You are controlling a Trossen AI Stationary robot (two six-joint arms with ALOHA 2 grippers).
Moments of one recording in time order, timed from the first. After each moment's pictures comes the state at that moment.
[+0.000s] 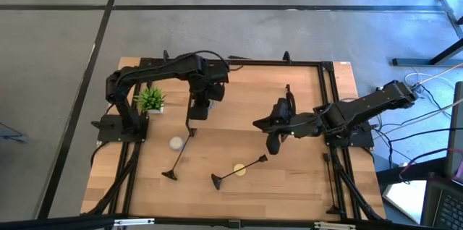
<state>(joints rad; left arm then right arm) 0.23 1.76 1.78 -1.48 0.19 0.26 0.39 1.29 1.17 -0.37 0.51 0.56</state>
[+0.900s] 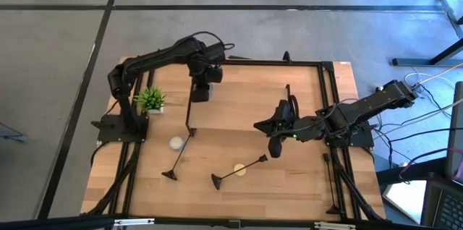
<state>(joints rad) 0.44 1.80 1.78 -1.47 0.26 0.37 0.43 1.29 1.17 -0.35 0.56 0.56</state>
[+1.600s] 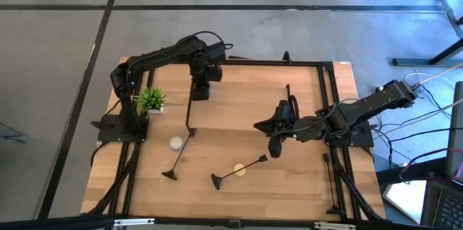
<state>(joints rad) 0.47 1.83 1.78 -1.49 0.26 0.37 0.43 1.29 1.17 -0.36 0.56 0.57</state>
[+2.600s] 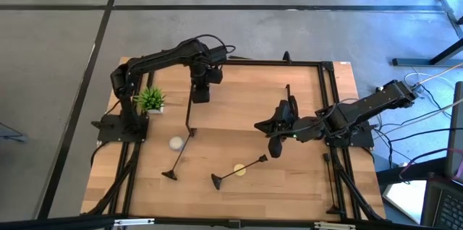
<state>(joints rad) 0.44 1.83 1.78 -1.50 0.16 0.30 0.43 1.29 1.17 -0.39 0.56 0.57</state>
